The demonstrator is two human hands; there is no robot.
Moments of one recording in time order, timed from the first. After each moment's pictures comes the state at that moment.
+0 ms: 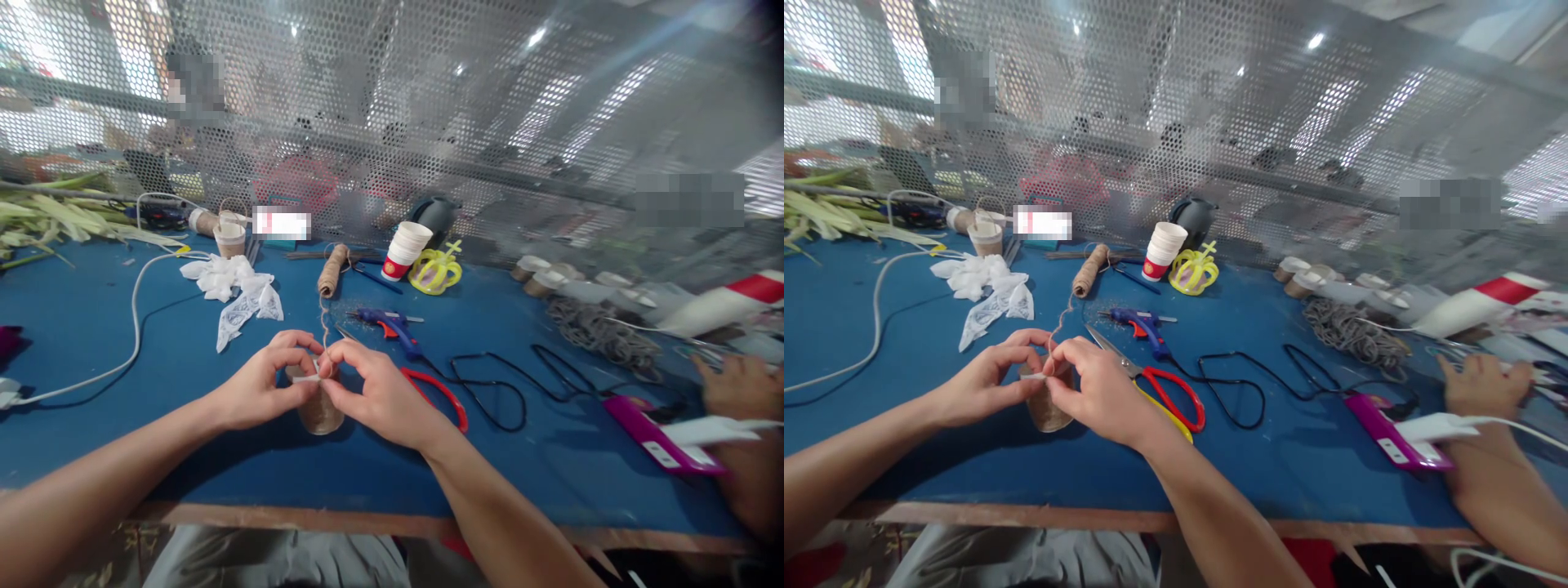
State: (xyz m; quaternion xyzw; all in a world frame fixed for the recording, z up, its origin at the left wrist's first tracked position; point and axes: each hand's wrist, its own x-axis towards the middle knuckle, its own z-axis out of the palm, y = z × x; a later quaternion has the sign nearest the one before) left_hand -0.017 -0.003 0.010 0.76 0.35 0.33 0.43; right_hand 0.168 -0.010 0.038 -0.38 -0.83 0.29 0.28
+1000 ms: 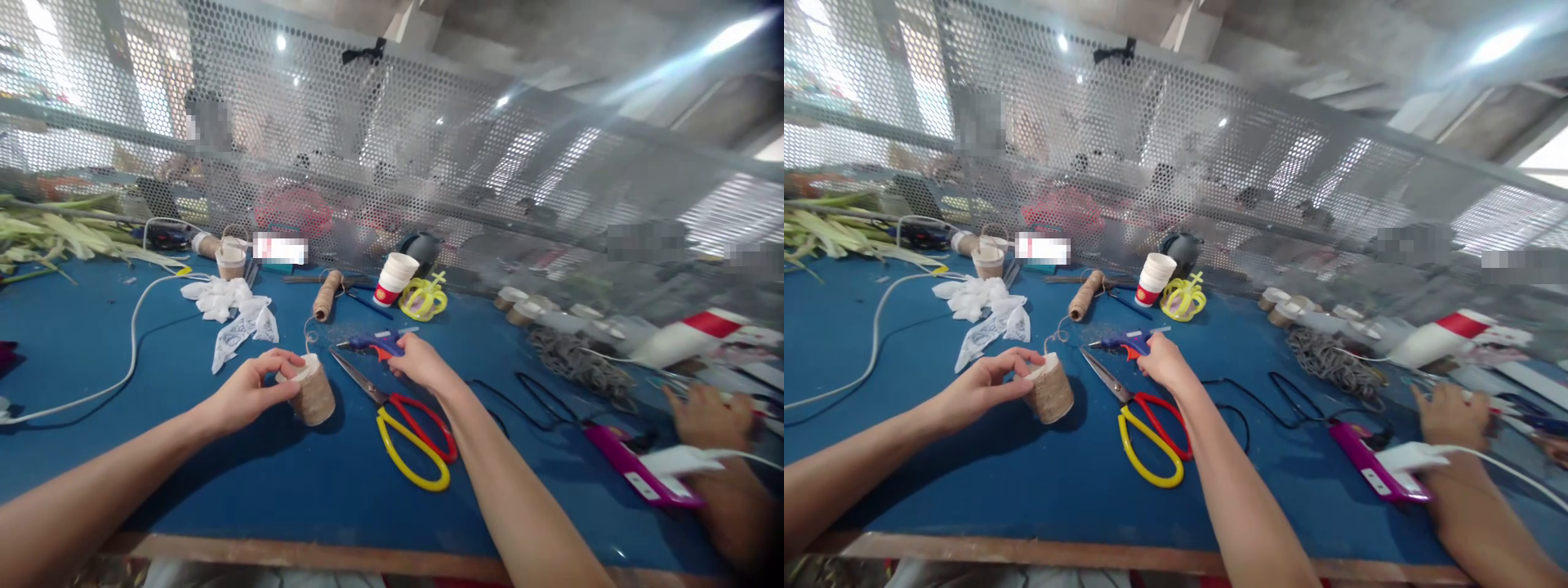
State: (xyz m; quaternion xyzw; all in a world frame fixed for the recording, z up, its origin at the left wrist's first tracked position) left_hand -0.022 0.013 -0.010 0.64 0.38 0.40 0.53; right_hand 0.243 0.071 0.026 -0.74 -0.64 0.17 0.15
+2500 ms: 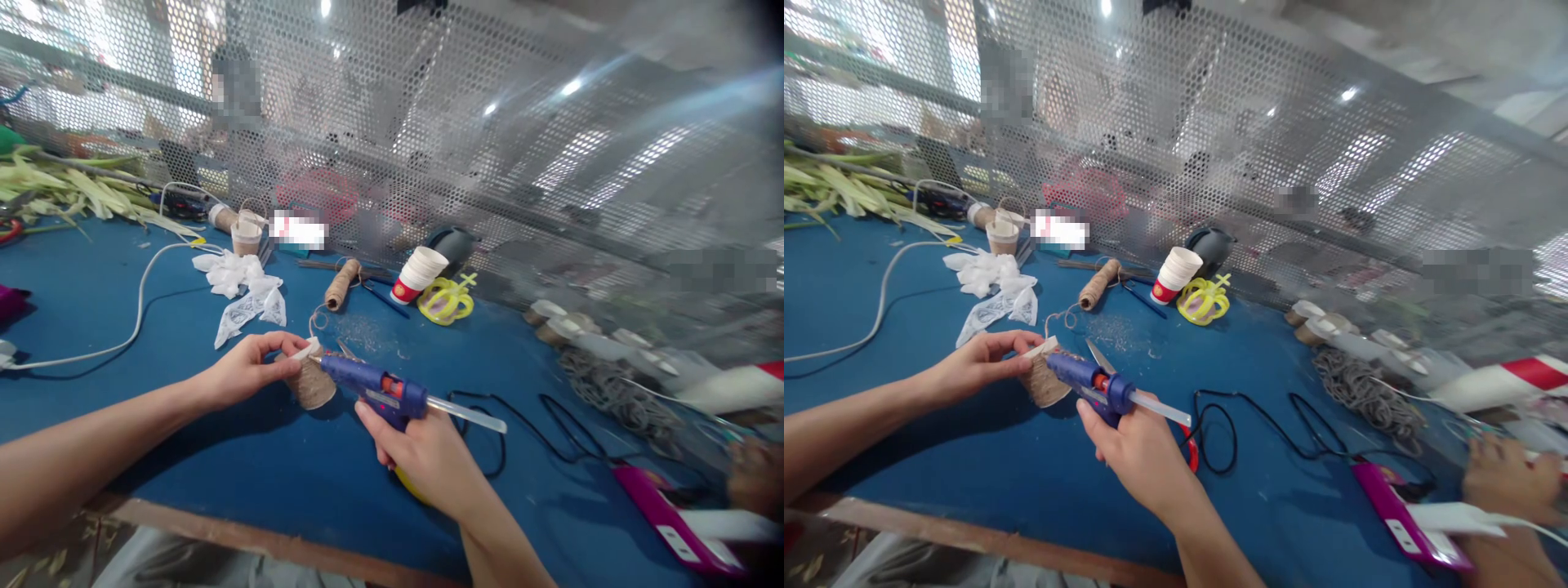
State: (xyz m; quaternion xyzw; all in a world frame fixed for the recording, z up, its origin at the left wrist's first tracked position) left_hand -0.021 0.014 -0.008 0.60 0.38 0.42 0.56; right_hand 0.200 -0.028 0.042 -0.57 -0.75 0.28 0.20
